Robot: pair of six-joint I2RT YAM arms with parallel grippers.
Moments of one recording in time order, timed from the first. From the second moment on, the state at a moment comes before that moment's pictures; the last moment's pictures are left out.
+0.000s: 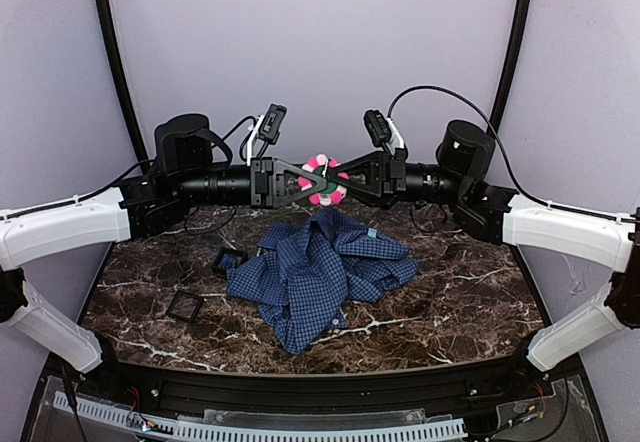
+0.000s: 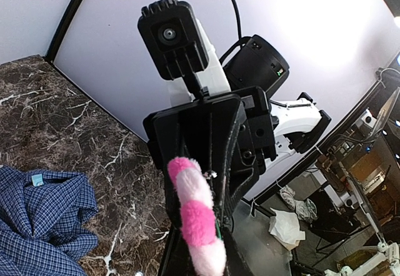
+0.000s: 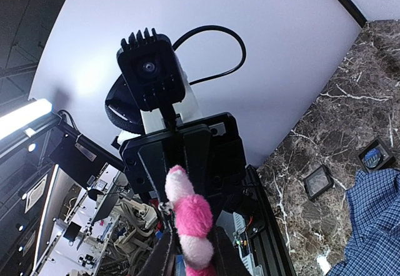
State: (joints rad) left arm -0.87 1.39 1.16 0.19 0.58 -0.62; right arm 0.78 1.36 1.02 0.46 -0.77 1.01
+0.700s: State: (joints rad) left arm -0.86 1.40 1.16 0.24 0.66 -0.67; right arm 0.78 1.37 1.02 0.52 -0.79 1.01
